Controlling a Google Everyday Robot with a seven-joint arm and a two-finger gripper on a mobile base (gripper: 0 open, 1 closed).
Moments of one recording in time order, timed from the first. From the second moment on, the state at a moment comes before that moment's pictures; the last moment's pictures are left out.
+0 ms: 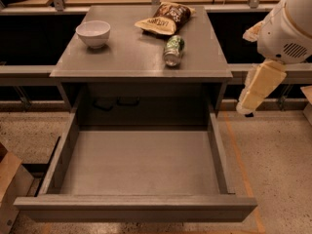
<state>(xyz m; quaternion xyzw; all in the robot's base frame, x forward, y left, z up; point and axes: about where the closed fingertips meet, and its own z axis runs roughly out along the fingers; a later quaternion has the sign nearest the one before) 0.496 -0.188 0.969 -0.60 0.76 -0.03 0.23</state>
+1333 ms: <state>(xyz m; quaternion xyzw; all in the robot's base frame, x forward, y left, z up) 0.641 -0.126 0.964 -0.50 0.78 0.05 0.38</state>
